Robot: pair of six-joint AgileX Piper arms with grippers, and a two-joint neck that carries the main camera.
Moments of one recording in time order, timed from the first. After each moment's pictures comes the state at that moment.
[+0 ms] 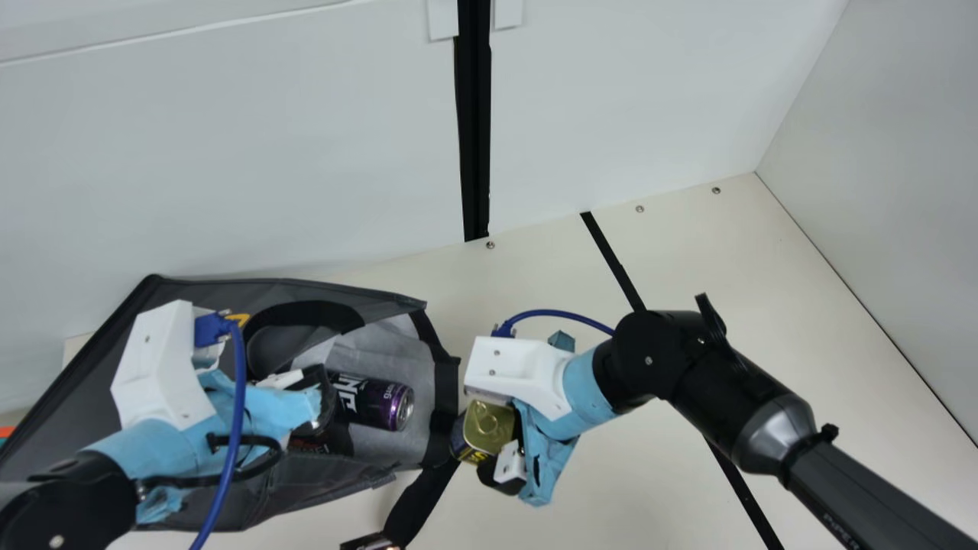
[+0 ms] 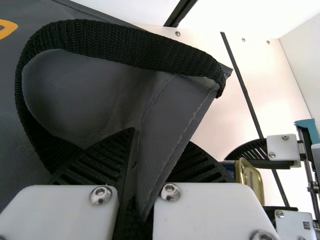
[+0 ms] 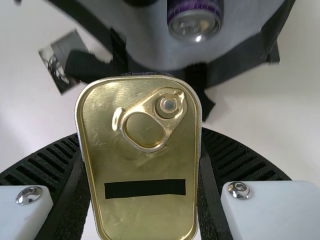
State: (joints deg) left arm -29.8 85.1 -71.7 -22.9 36.1 -8.2; right arm 11.8 84.7 -62.5 30.4 54.8 -60.0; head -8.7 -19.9
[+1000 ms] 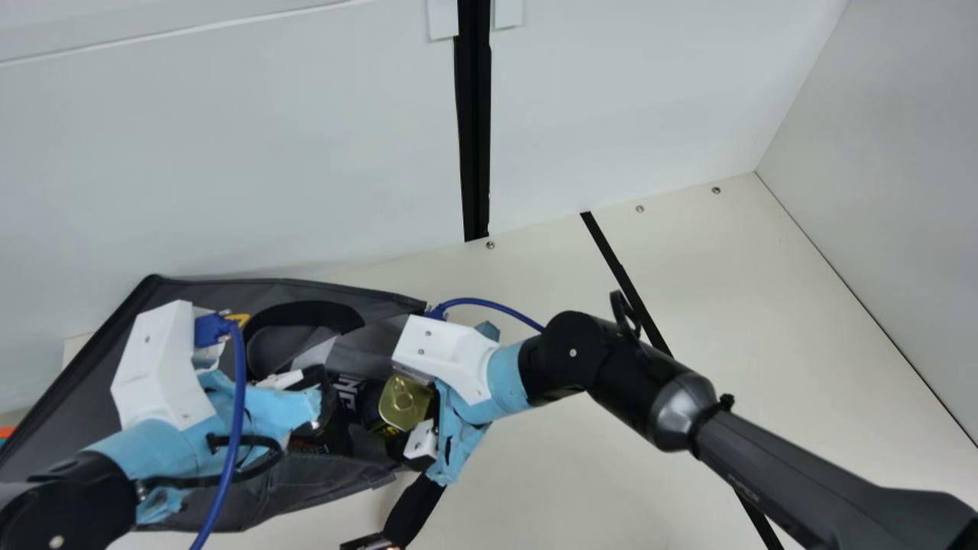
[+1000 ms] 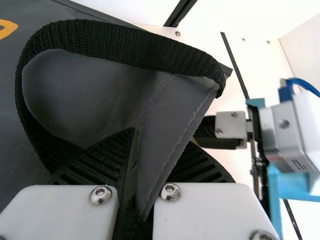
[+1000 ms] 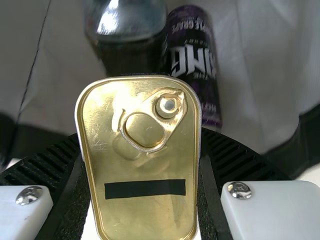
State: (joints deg) left arm -29.8 85.1 -71.7 -22.9 36.1 -8.2; right arm 19.2 94.9 -67.2 45.8 40.6 -65.0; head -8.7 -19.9
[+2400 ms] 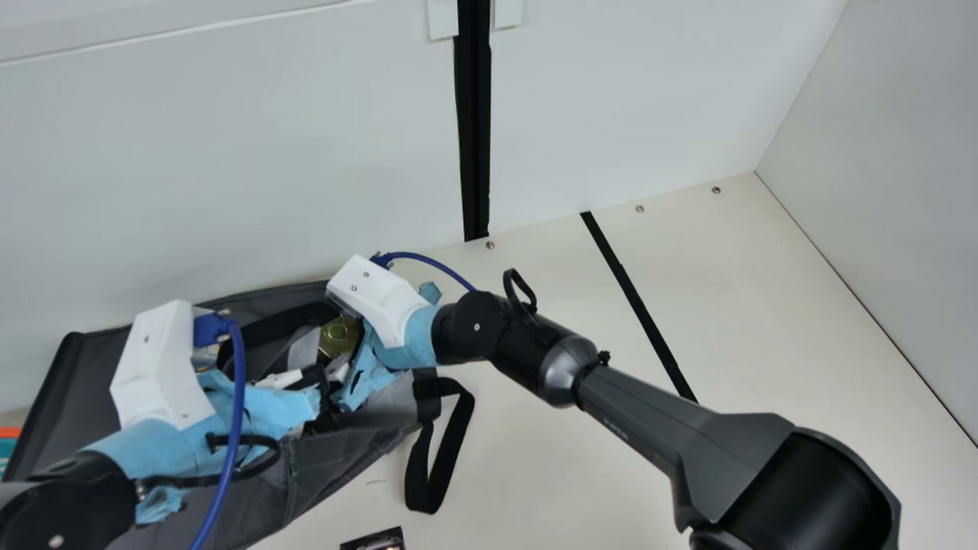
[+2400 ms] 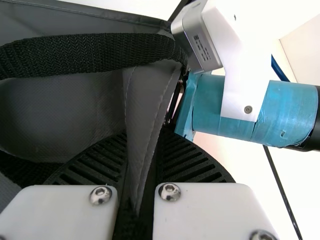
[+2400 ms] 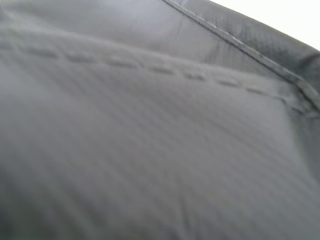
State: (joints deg) left arm -29.8 85.1 -71.7 -22.9 36.1 -8.2; right arm 25.0 109.8 -82.7 49.2 25.1 -53.2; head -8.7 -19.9
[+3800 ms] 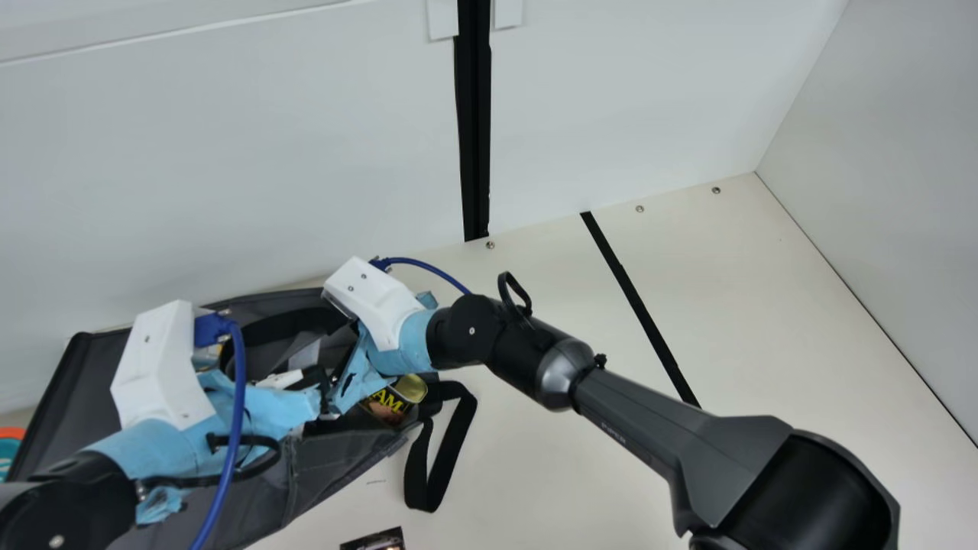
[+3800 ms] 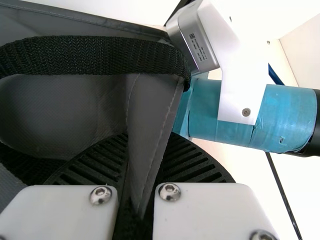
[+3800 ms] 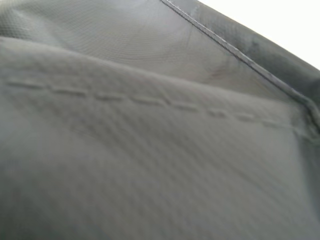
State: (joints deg) left arm -29.8 85.1 -71.7 -22.9 36.1 -8.2; right arm 25.2 109.4 -82.2 49.1 26.3 -49.1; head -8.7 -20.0
